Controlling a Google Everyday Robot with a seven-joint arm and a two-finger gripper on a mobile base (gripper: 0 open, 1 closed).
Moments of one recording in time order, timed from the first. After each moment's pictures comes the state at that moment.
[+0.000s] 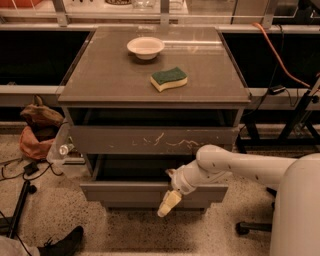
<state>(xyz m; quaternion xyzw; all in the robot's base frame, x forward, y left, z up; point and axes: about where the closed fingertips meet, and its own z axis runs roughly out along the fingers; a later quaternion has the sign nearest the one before) 0.546 -0.028 0.466 -0.57 0.74 0.28 0.23</state>
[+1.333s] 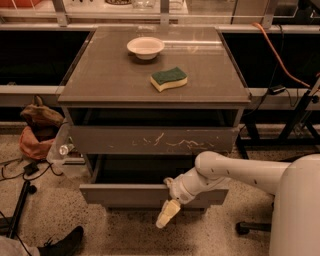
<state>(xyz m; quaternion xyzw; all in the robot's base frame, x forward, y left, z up) 0.507 -0.015 0.454 -0.57 0.73 0.32 0.18</state>
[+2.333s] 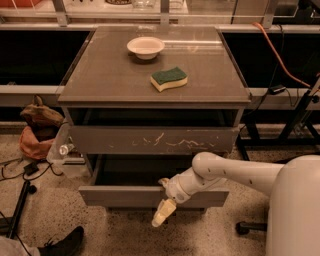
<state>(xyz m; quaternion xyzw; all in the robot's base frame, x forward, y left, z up) 0.510 0.002 0.449 -0.57 0.72 0.35 0.20</state>
